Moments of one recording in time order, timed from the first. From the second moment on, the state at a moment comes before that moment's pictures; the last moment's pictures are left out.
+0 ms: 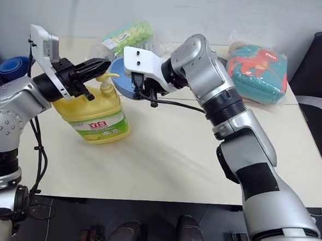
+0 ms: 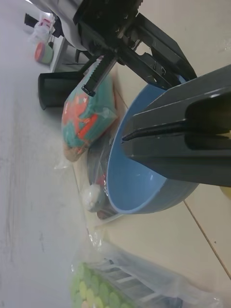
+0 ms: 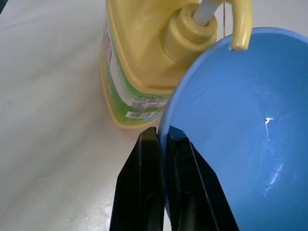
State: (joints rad) left arm -0.70 0.71 0.22 -0.19 -0.79 0.80 -0.41; right arm -1.46 -0.31 0.46 0.60 -0.04 0.35 1.33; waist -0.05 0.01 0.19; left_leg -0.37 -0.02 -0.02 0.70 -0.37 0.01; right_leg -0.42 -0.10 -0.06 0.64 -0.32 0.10
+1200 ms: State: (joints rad) left arm -0.61 0.63 0.34 -0.30 -0.78 0.98 -0.29; right arm -1.45 -0.25 0.46 0.59 -0.05 0.35 1.35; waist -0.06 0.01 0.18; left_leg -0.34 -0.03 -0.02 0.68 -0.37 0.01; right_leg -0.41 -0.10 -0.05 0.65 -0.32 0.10
